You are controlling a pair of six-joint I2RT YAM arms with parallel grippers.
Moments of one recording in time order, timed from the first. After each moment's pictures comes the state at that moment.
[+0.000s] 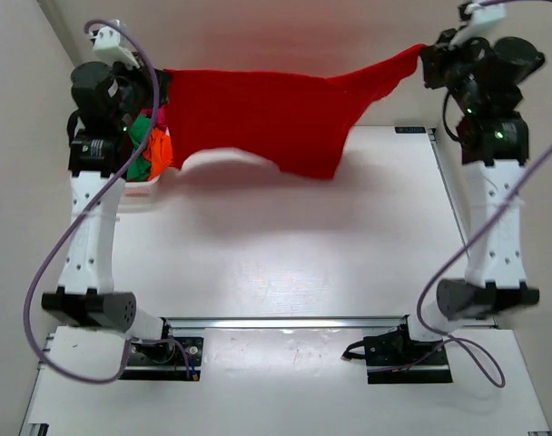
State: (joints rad) left arm -0.06 1.49 1.89 -0.39 0.17 -0.28; right arm 0.01 1.56 2.12 -0.46 -0.23 -0.10
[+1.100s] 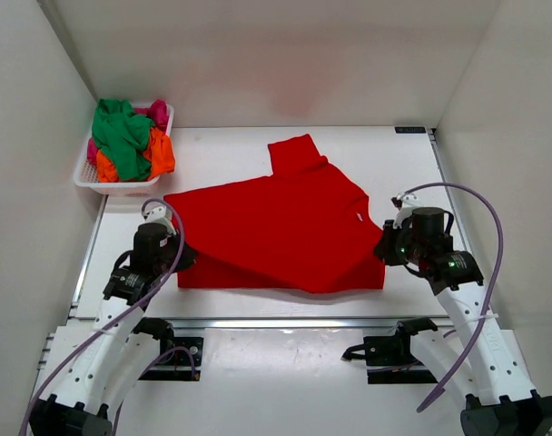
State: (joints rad) left arm -0.25 0.66 0.57 -0.57 0.01 -0.50; right arm 0.17 0.74 0.78 -0.77 -0.19 0.13
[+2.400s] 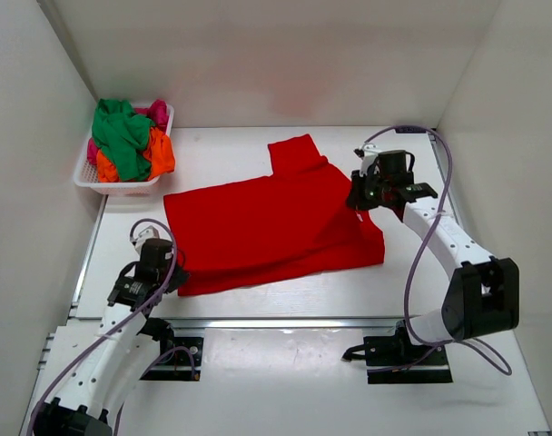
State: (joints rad) left arm -0.24 0.59 0.45 -0.73 -0.17 -0.77; right arm 0.20 1.39 1.06 -0.43 -0.30 0.01
